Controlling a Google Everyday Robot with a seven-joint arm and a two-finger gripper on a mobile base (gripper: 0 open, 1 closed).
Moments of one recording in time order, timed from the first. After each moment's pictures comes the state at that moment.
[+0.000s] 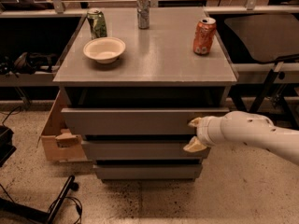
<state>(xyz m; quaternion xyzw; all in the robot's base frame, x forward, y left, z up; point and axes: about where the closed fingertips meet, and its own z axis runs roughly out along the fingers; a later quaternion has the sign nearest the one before) 0.591 -0.166 0.626 -0.60 0.72 -0.04 0.34</state>
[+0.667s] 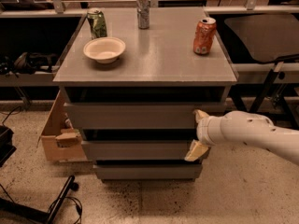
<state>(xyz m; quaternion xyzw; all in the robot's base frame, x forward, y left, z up) 0.591 -0.166 0.626 -0.60 0.72 -0.04 0.34</state>
